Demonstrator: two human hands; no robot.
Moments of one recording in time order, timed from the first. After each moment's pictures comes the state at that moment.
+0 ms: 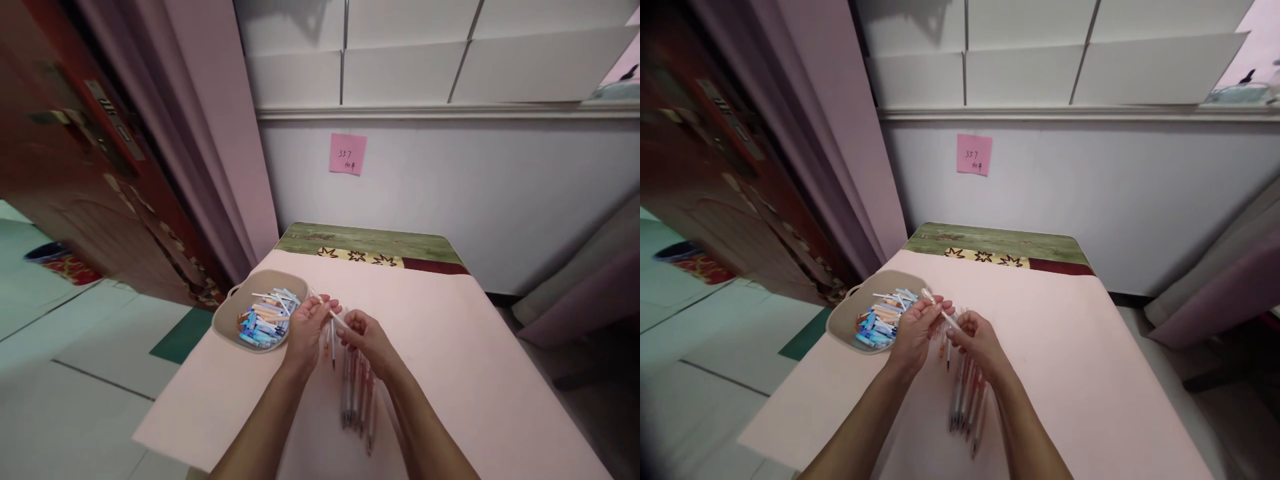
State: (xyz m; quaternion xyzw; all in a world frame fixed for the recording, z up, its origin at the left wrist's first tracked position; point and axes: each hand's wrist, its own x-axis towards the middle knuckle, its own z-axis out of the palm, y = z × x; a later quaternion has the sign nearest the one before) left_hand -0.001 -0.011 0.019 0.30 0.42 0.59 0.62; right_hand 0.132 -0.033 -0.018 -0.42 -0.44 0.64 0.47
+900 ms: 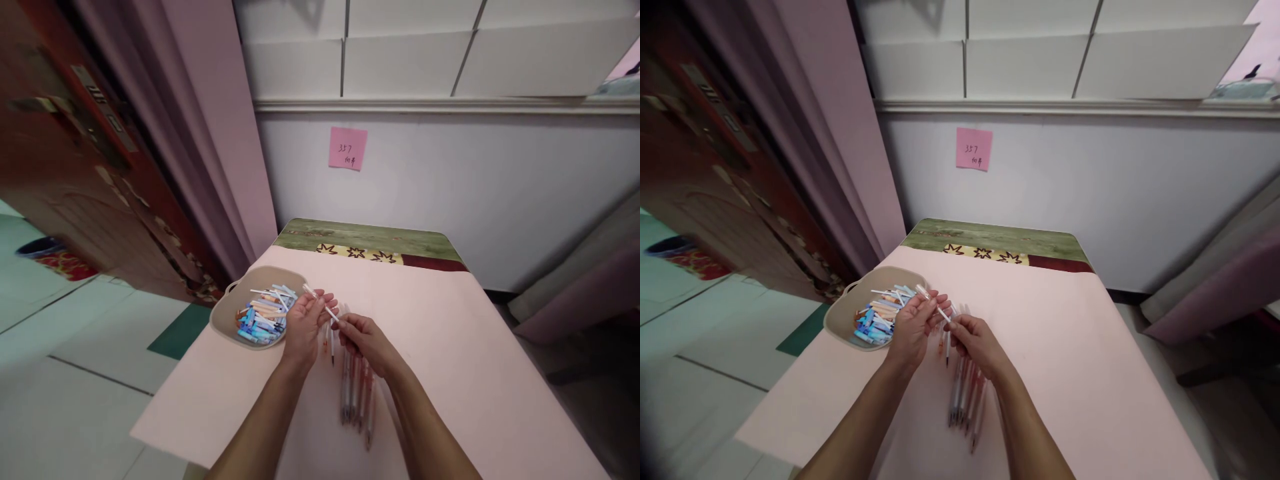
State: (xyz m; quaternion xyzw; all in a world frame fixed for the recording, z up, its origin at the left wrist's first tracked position) left_hand -0.003 -0.009 0.012 0.28 0.41 0.61 0.62; right_hand 0.133 -0.033 -0.018 -0.41 -0.47 0.65 0.42
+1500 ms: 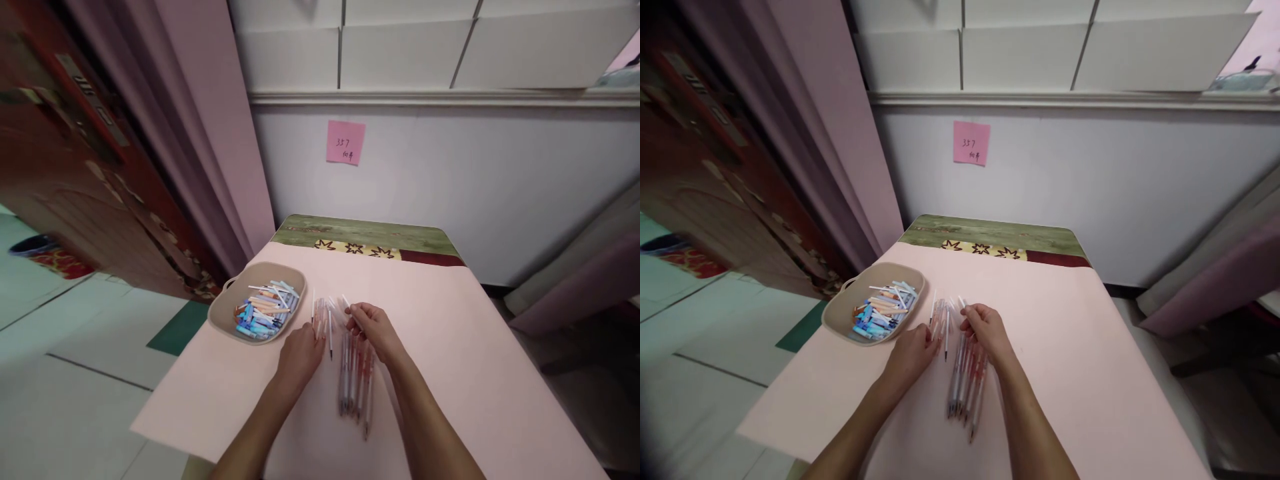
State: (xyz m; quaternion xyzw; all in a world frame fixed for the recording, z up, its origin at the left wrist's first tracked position) left_hand -0.036 -0.036 -0.024 0.70 0.65 0.19 0.21; right_hand 0.146 -0.023 -0.029 -0.53 -0.41 0.58 0.46
